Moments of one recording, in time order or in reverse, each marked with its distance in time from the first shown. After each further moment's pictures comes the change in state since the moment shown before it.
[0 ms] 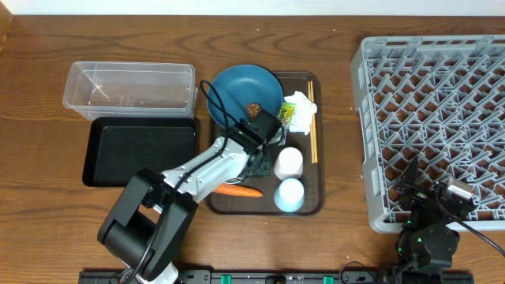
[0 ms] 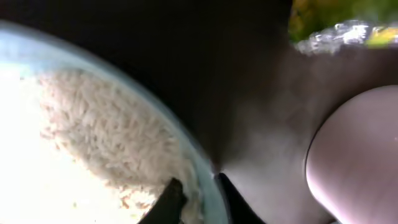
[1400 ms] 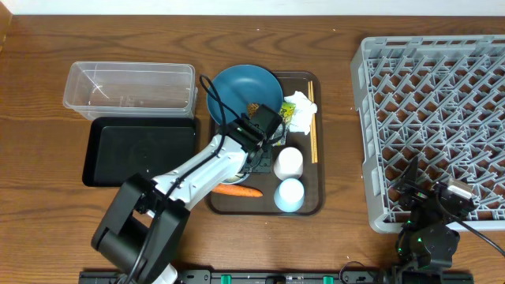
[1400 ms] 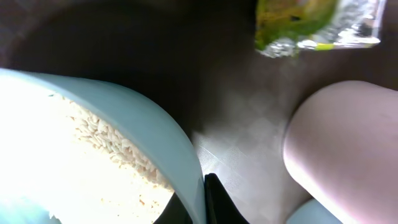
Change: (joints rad) left arm -0.001 -0.042 0.043 -0.063 0.001 0.048; right arm 0.000 0.000 0.000 0.000 0.000 0.000
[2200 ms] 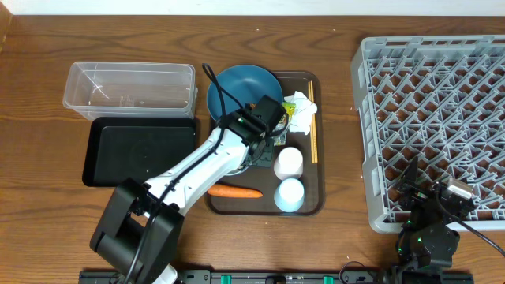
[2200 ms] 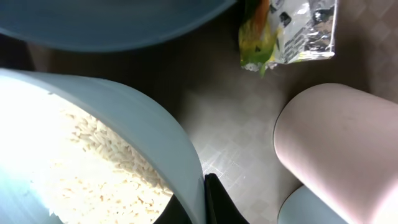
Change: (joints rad) left arm 0.000 -0.006 0.117 -0.133 -0.053 0.079; right arm 0.000 0.000 0.000 0.000 0.000 0.000
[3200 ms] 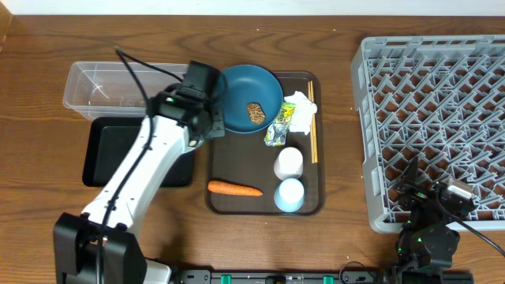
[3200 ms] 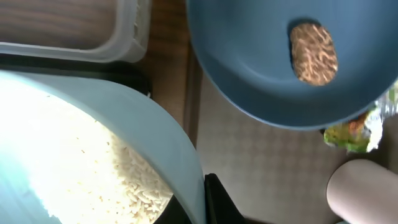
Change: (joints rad) left arm 0.357 -0.164 0.052 -0.063 0.027 0.105; right arm 0.000 0.000 0.000 0.000 0.000 0.000
